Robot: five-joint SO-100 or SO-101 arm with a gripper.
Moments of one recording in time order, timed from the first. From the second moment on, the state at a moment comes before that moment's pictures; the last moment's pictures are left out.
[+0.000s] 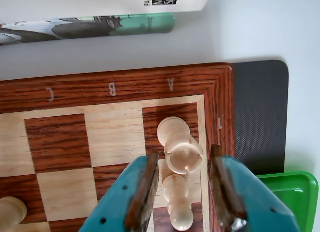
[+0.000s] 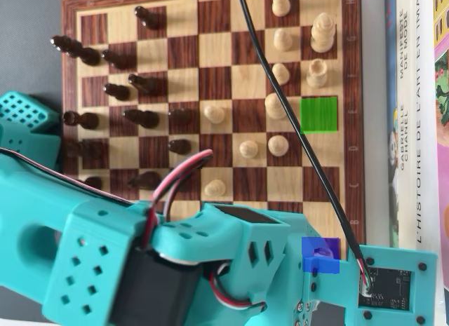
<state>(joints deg) 16.8 57.0 57.5 60.5 77.5</state>
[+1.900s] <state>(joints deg) 16.8 53.1 52.2 60.5 77.5</state>
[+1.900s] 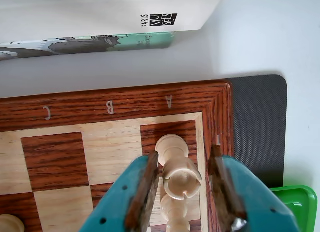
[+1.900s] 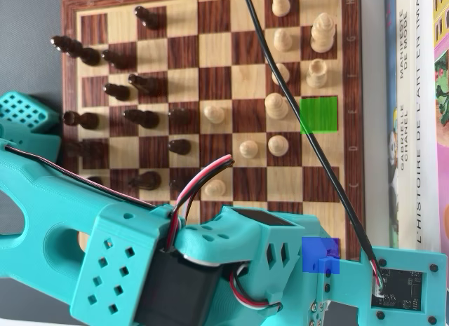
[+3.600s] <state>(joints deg) 11.9 72.5 67.9 62.7 80.6</state>
